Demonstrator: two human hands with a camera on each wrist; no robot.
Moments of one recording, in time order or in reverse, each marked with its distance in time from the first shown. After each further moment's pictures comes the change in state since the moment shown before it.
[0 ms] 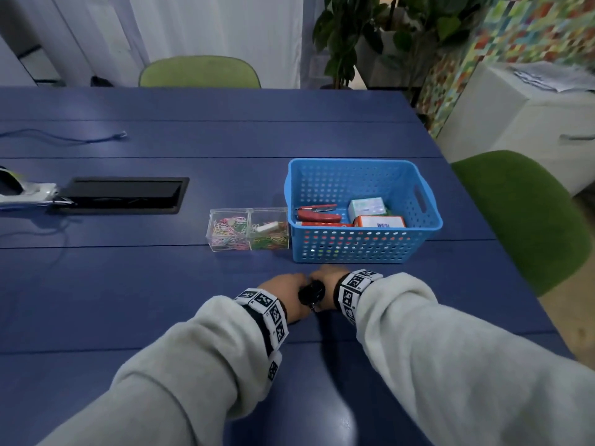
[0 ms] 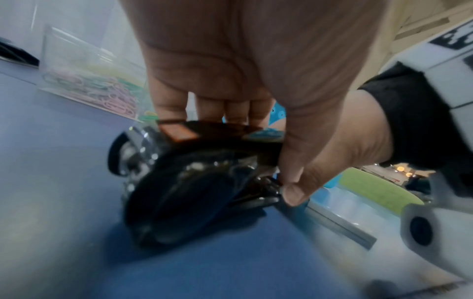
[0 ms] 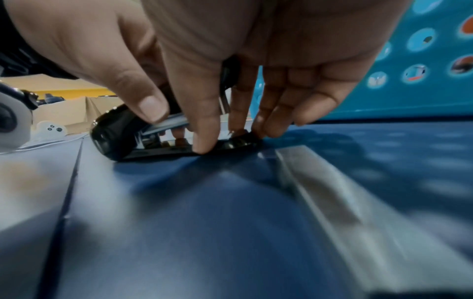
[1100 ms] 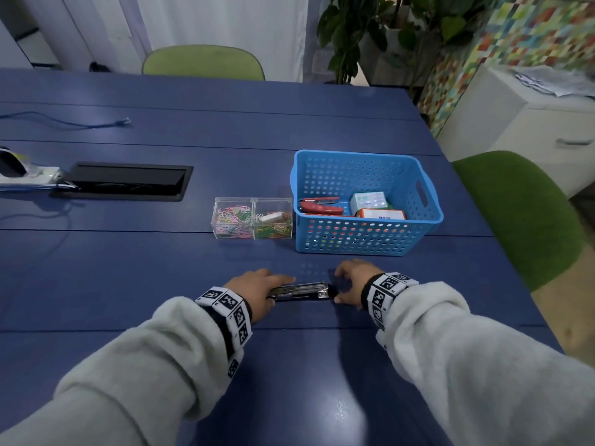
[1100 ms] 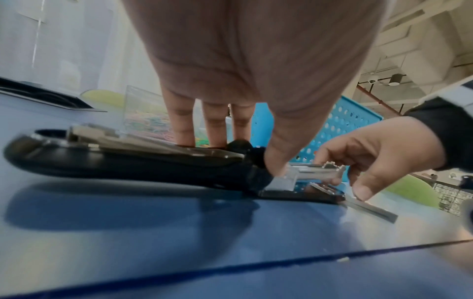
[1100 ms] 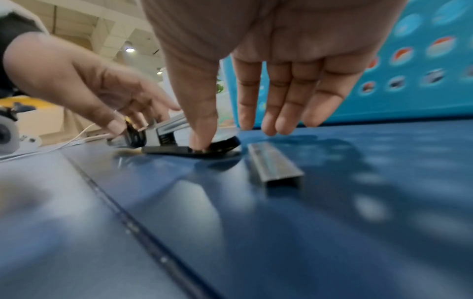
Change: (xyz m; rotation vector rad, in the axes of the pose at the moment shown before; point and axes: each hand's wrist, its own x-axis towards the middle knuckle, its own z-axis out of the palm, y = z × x) left_hand -0.026 -0.055 -0.005 0.190 -0.067 0.059; right_hand -0.033 0.036 0.017 0.172 0.180 0.145
